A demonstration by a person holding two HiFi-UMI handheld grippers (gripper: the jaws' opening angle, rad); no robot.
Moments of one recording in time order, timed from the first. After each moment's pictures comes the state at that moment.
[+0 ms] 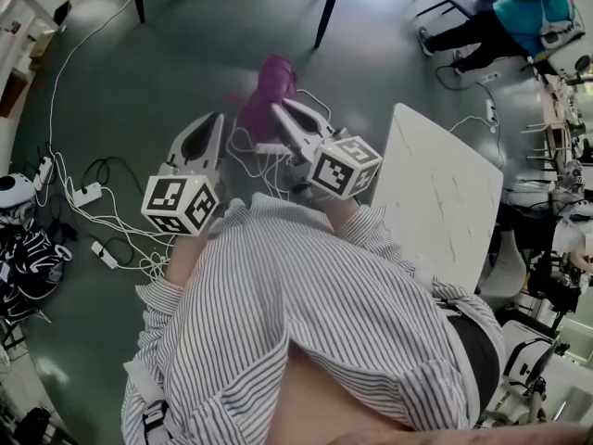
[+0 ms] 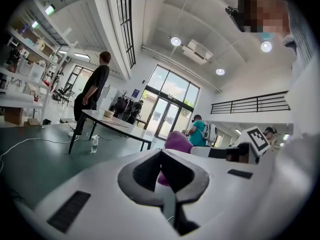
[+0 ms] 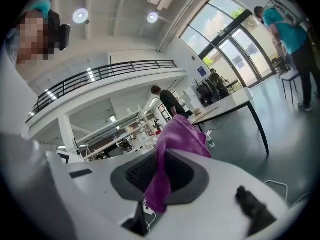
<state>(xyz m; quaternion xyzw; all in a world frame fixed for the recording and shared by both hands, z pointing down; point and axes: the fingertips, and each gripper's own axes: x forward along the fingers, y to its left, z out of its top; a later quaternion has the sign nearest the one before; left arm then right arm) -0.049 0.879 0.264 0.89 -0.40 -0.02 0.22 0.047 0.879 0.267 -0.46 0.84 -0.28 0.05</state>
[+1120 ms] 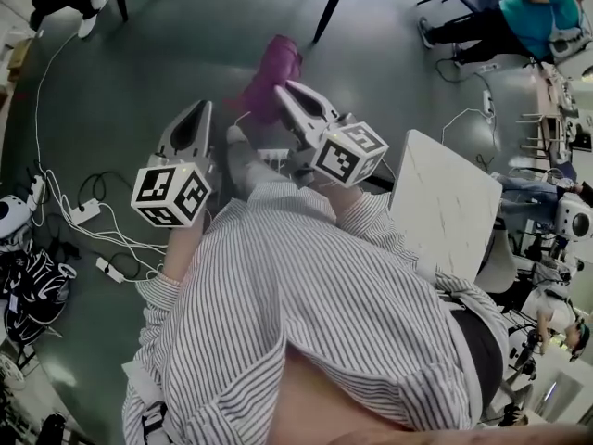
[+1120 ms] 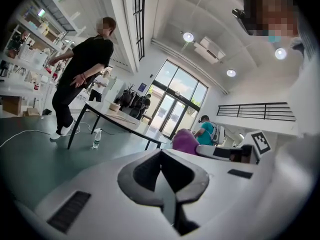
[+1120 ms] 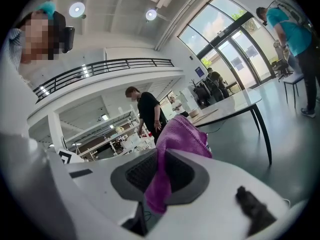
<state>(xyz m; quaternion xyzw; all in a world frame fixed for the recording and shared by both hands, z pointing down) -0.069 0.715 0.298 0.88 -0.40 -0.01 0.27 0.049 0.718 0.286 -0.48 0.83 -0.28 0.04</state>
